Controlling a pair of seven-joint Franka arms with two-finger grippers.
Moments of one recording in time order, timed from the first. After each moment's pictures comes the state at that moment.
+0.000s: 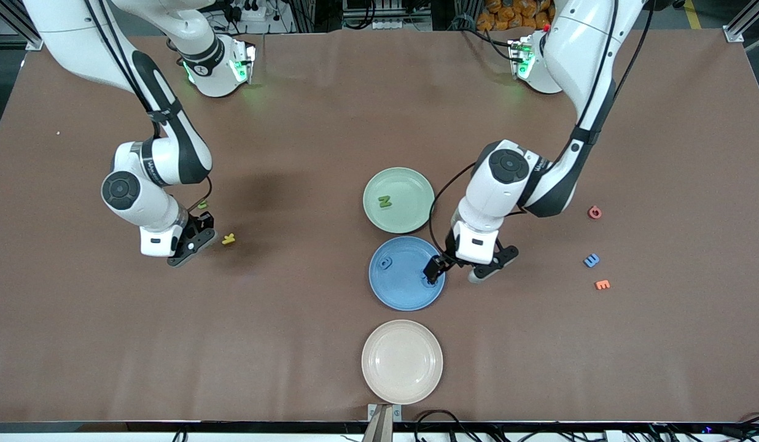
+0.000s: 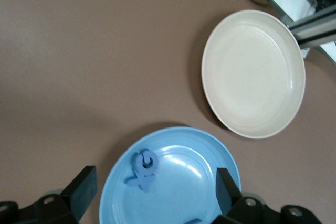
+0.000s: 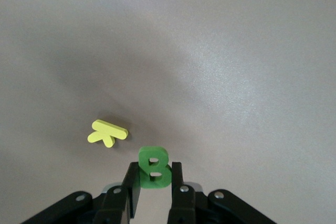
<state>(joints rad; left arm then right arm) -0.41 0.58 -0.13 -1.73 0.10 2.71 -1.18 0.10 0.38 -0.01 -2.15 -0.05 2.51 -0.59</state>
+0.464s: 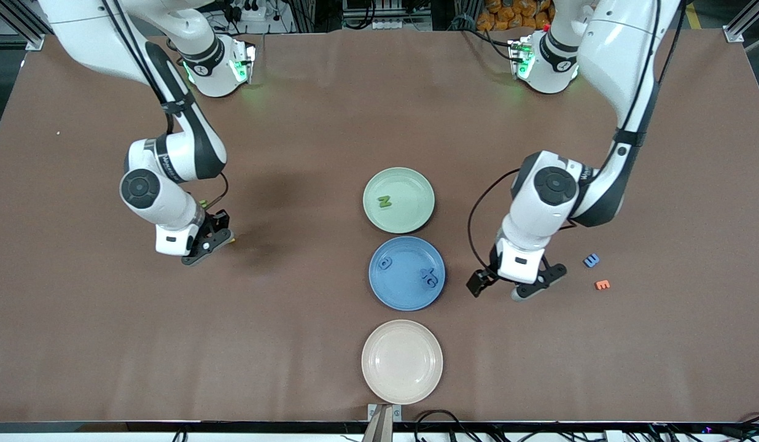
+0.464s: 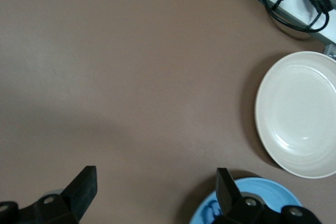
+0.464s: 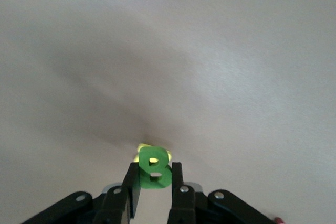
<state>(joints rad) -0.28 0.55 -0.12 -1.71 0.14 2.58 -0.95 0.19 0.37 -0.01 -2.11 -0.05 2.44 -0.42</state>
